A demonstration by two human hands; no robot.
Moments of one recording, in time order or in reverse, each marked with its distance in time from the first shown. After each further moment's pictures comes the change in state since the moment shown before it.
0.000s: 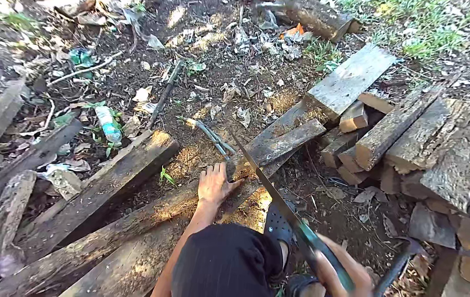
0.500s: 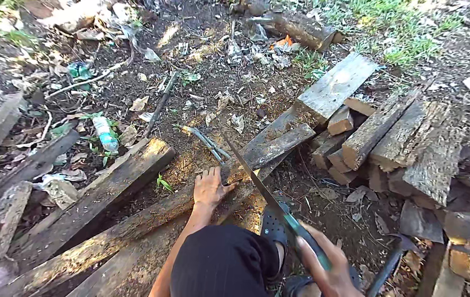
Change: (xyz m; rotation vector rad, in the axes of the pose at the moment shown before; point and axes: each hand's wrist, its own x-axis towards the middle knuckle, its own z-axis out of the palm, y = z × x) left_hand 0.002 -0.005 -0.001 0.012 -0.015 0.009; right_hand 0.016 0.003 0.015 0.010 0.022 -0.036
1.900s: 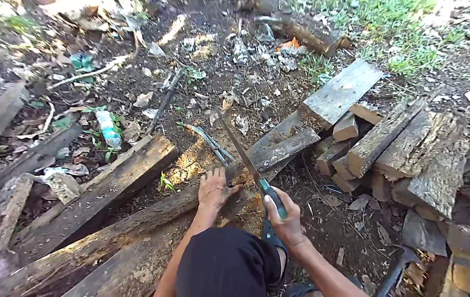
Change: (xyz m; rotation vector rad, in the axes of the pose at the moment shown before) left_hand 0.004 0.007 -0.003 -0.032 -0.017 -0.019; right_hand 0.102 0.018 0.097 0.054 0.135 -0.154
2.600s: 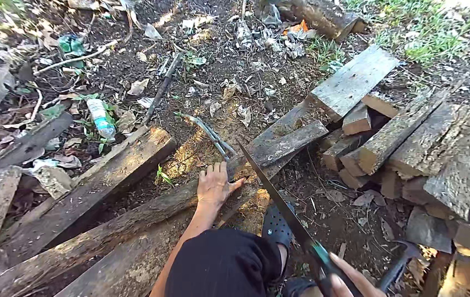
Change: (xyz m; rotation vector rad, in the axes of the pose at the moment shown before) left_hand -0.002 -0.001 0.008 0.053 0.091 0.011; right_hand -0.108 -0.053 -0.144 -0.016 -0.199 0.181
